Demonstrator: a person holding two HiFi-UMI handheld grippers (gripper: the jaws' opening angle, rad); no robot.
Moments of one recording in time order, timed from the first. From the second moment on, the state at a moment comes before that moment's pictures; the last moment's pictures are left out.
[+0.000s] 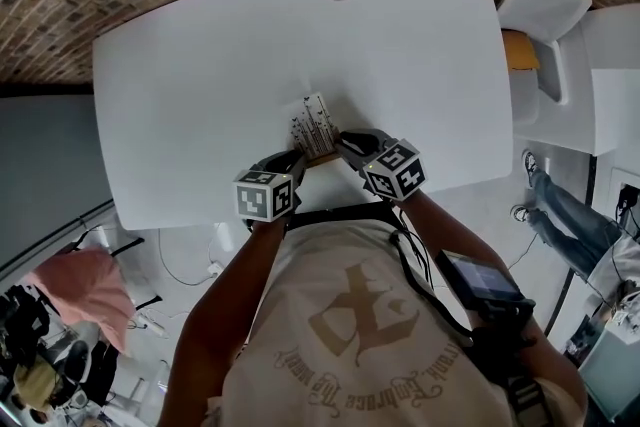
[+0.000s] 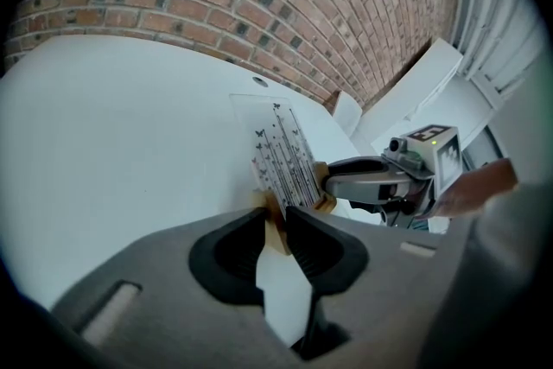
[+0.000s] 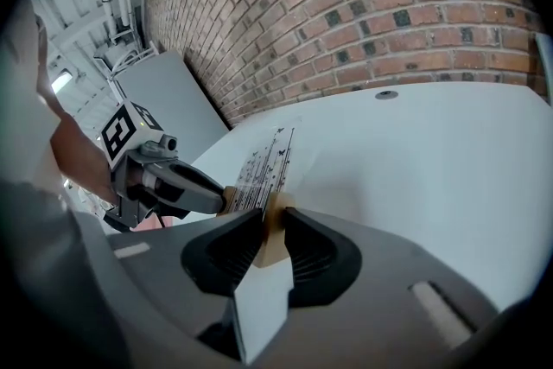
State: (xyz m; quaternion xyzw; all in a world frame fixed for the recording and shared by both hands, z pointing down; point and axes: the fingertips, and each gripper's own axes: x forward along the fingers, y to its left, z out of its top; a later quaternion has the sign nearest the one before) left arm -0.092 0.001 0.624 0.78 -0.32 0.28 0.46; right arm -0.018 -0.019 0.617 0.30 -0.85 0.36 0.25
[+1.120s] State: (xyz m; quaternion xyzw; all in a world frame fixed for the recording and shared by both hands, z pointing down) left arm -0.139 -0.057 0.566 0.84 -0.35 0.24 0.34; right arm -0.062 -0.067 0.558 0.39 -0.86 0.24 0.22
